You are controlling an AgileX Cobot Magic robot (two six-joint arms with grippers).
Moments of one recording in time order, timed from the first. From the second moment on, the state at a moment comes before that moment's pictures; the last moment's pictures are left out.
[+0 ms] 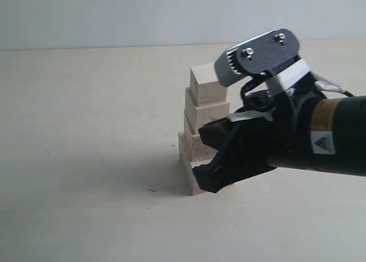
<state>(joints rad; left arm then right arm) 0.02 0.01 0.00 -0.11 0.14 0.03 0.75 1.16 -0.59 -0.10 0.17 0.29</state>
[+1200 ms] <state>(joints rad) 0.02 0.01 0.00 -0.11 0.14 0.03 0.80 1.32 -0.51 0.01 -0.02 0.17</state>
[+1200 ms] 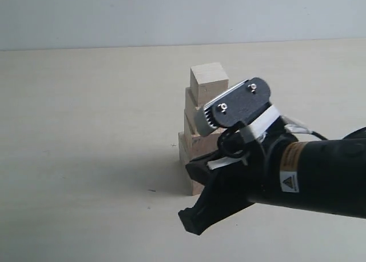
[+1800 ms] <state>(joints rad) 0.02 0.01 0.00 -0.11 0.14 0.03 0.75 1.48 -0.51 0.07 -0.21 0.11</state>
